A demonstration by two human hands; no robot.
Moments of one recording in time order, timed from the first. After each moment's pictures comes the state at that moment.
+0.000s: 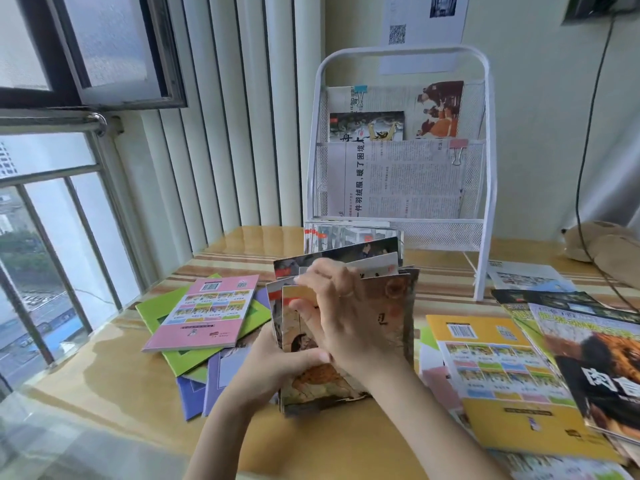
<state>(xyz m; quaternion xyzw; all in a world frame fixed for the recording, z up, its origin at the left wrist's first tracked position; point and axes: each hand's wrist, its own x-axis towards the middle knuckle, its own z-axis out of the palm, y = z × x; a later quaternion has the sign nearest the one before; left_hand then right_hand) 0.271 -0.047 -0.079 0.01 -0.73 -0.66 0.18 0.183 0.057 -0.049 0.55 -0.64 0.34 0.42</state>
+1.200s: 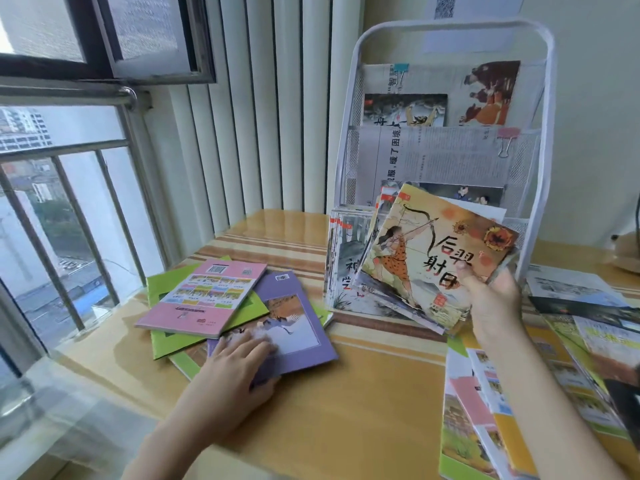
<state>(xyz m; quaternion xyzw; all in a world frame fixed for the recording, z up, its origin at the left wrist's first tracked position) 0.314 -0.116 -0.135 0.06 -0.96 0.02 0.27 0.060 0.132 -0.067 0.11 -0.62 0.78 0.07</state>
